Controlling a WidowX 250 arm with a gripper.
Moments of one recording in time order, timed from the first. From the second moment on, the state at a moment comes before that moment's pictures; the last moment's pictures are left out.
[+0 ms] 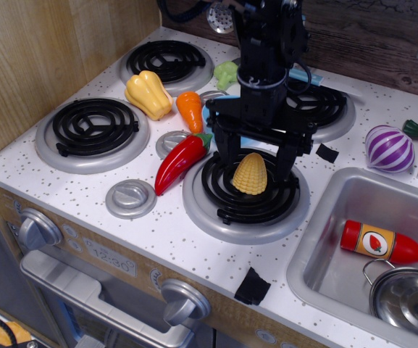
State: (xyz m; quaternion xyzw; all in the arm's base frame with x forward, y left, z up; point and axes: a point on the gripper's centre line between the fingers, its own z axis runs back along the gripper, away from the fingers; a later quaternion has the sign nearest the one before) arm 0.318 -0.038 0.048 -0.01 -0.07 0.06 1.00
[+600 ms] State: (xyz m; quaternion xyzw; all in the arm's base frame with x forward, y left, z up) arm 0.322 -0.033 0.026 -0.02 -0.08 0.06 0.99
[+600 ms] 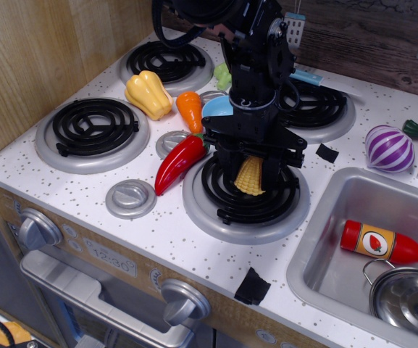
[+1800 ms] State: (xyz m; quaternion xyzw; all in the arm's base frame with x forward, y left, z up) arm 0.394 0.030 0.069 0.06 -0.17 -0.11 0.98
